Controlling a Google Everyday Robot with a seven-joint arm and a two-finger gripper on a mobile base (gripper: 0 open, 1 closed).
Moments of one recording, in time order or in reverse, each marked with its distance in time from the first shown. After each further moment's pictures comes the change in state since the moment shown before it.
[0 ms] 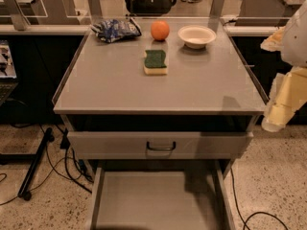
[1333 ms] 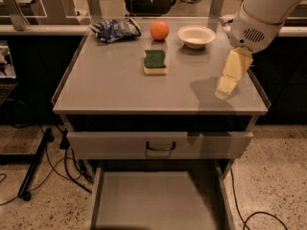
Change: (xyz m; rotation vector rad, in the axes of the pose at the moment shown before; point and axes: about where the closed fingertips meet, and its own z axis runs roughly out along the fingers) arm -0.045 -0.080 0.075 -0.090 0.034 0.147
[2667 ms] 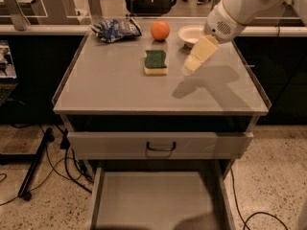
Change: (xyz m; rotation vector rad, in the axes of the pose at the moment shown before) arm -0.086 -0.064 0.037 -0.018 -0.337 0.041
